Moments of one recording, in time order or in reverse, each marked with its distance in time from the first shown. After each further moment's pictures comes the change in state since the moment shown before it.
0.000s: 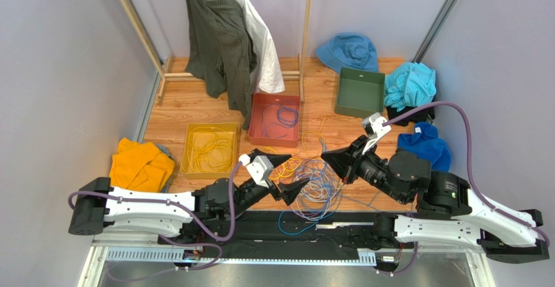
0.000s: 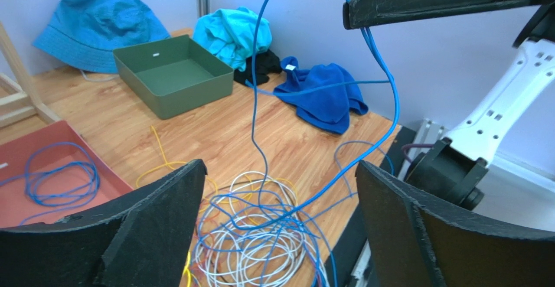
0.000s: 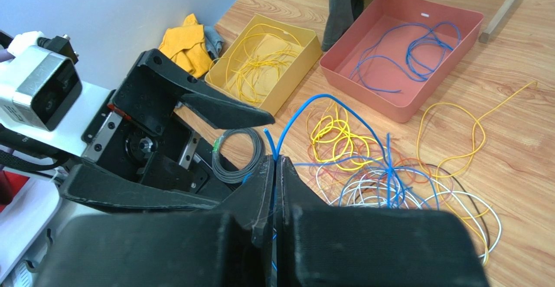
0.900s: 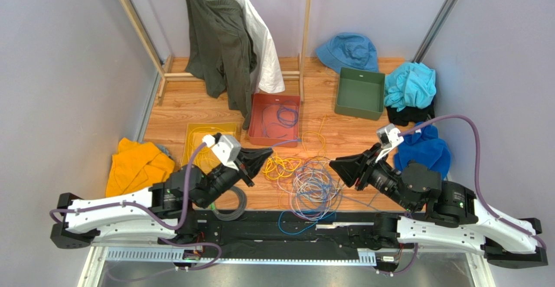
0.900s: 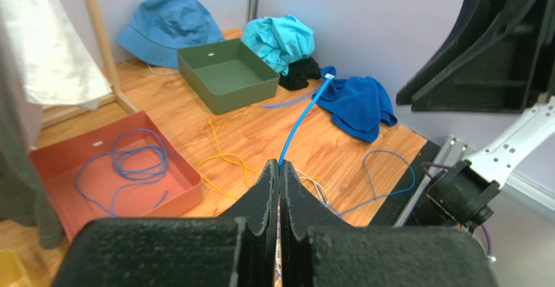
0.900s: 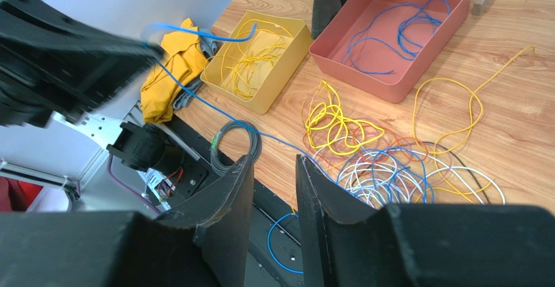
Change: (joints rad) left arm 0.070 -0.284 0.164 -0.508 -0.049 -0.039; right arm 0.002 -0.174 -0.146 -0.008 0.028 0.068
